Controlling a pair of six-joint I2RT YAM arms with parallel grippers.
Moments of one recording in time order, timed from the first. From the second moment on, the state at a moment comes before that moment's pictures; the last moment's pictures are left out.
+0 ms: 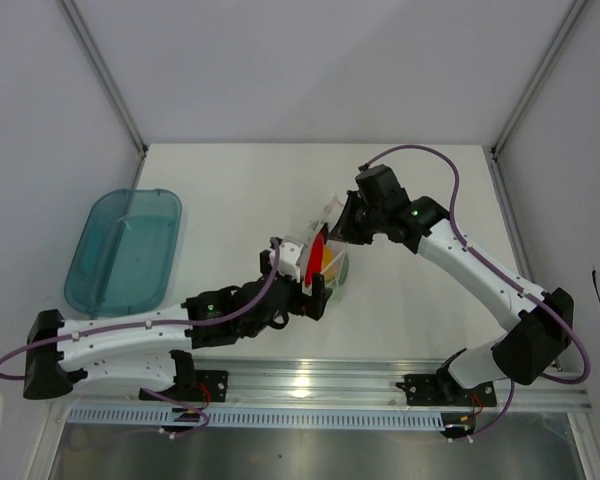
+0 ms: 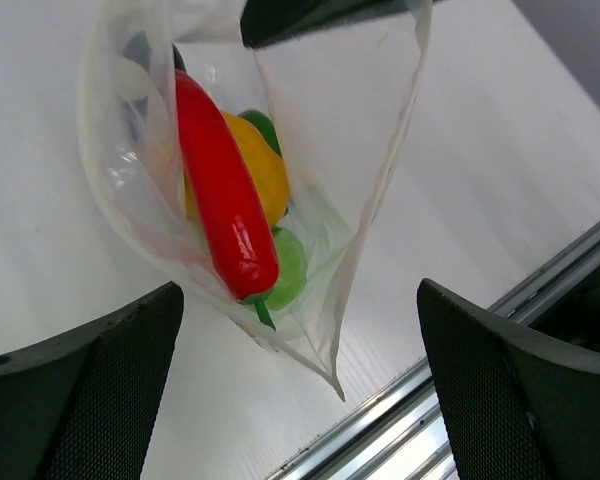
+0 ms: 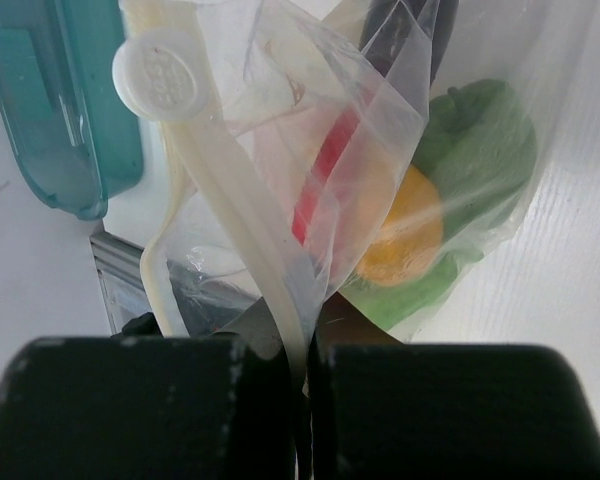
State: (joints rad) left arm -1.27 1.02 0.80 -0.20 -0.57 -0.51; right arm 0.66 1.45 1.38 -0.70 -0.09 0.84
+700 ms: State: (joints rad) left arm -1.27 1.22 0.91 -0.12 -0.55 -0.45; right arm 0.66 1.45 1.38 -0.68 -0.10 0.88
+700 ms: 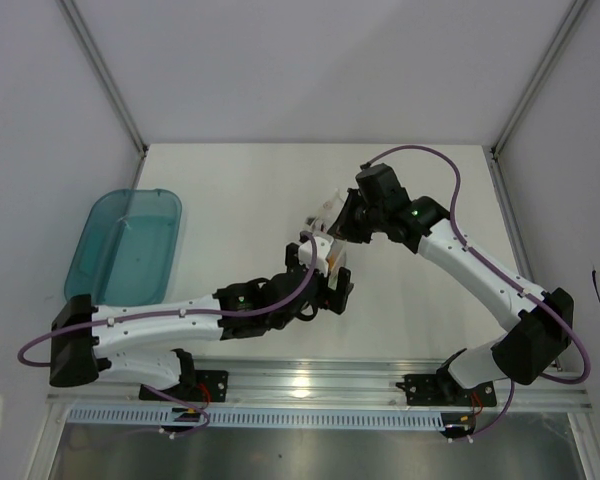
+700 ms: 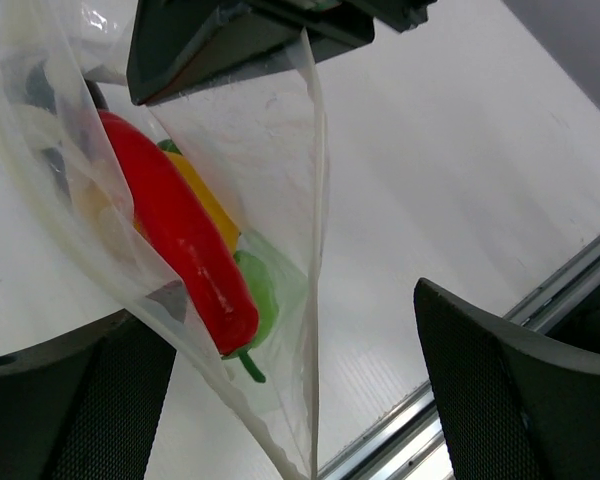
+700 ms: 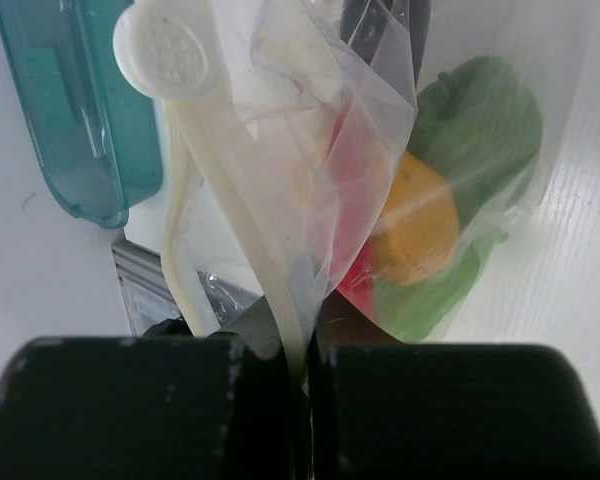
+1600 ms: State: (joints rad) left arm -1.14 1.00 0.83 -0.15 -0.24 -0.30; right arm 0.66 1.44 1.40 -0.75 -0.10 0.71
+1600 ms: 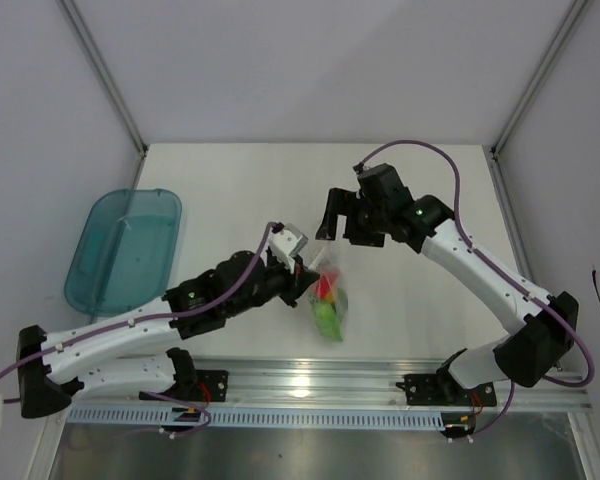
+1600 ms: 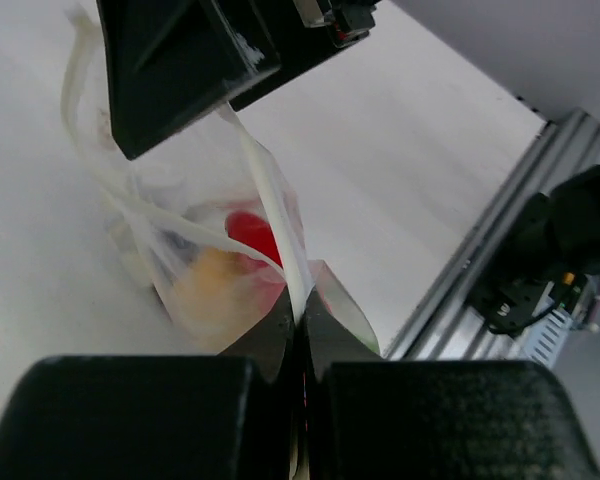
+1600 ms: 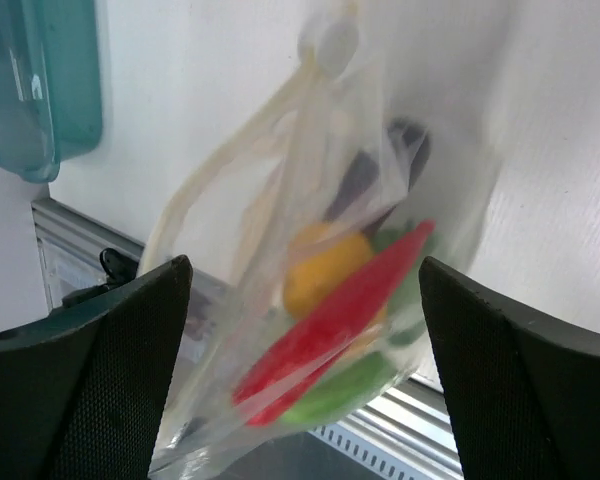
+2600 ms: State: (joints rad) left arm -0.79 0.71 0.81 -0.34 0.73 -0.20; right arm 0.47 1.05 1.03 -0.28 -0.80 0.23
